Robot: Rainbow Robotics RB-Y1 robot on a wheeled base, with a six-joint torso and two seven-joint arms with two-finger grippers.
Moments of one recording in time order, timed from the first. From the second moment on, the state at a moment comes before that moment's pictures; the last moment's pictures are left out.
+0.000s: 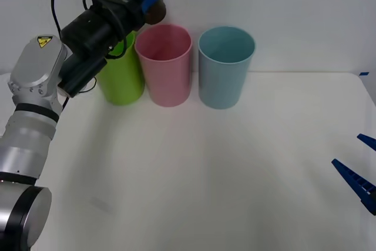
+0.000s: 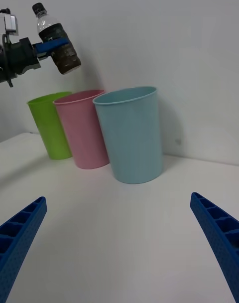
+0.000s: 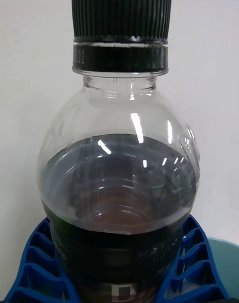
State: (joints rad) right arm 0.35 -0.40 -0.52 -1.66 0.96 -1.22 0.00; left arm -0.76 0.31 0.04 -1.16 -1.28 -0.49 0.22
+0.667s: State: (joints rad) right arm 0.35 -0.40 -0.52 -1.66 0.96 -1.22 0.00; left arm -0.77 0.31 0.02 -1.14 -1.29 -0.49 0.22
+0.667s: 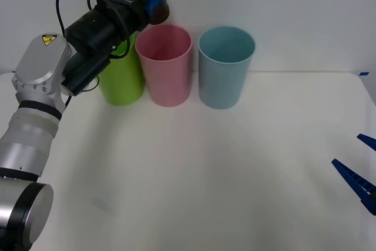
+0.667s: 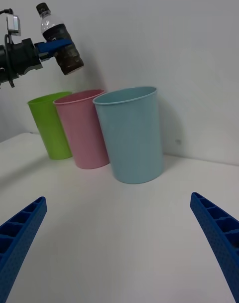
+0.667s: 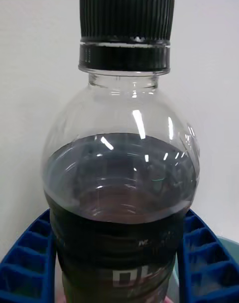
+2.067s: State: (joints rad) right arm 0.35 -0.40 -0.52 -1.66 0.96 -1.22 0.00; left arm -0.48 0.37 0.09 -1.40 -1.13 -0.59 0.20
